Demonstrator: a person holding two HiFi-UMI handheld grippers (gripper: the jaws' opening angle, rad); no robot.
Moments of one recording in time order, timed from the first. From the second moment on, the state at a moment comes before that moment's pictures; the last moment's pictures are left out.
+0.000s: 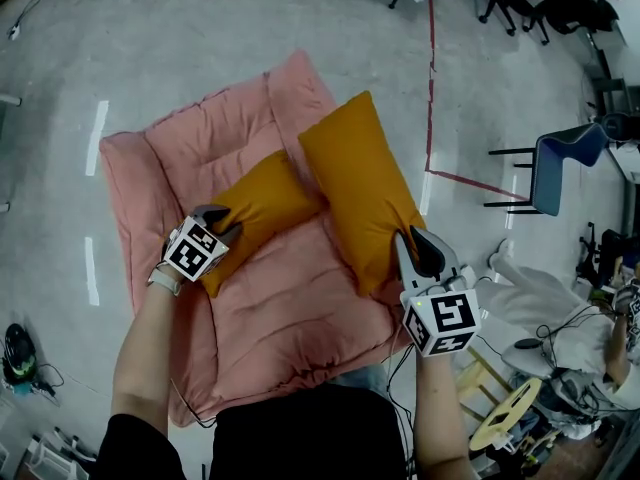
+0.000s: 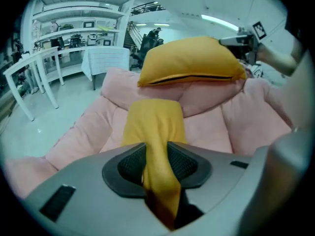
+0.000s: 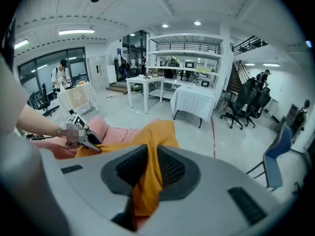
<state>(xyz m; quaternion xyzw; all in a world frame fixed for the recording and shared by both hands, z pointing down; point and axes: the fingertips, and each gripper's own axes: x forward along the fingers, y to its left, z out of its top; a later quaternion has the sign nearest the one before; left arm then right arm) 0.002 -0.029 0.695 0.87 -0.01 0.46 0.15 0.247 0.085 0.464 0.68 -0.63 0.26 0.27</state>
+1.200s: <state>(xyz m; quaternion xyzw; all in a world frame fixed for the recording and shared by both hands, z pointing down) 0.025 0.001 0.734 0.86 0.07 0.49 0.09 0.244 0.082 0.462 0.69 -0.61 0.27 0.29</state>
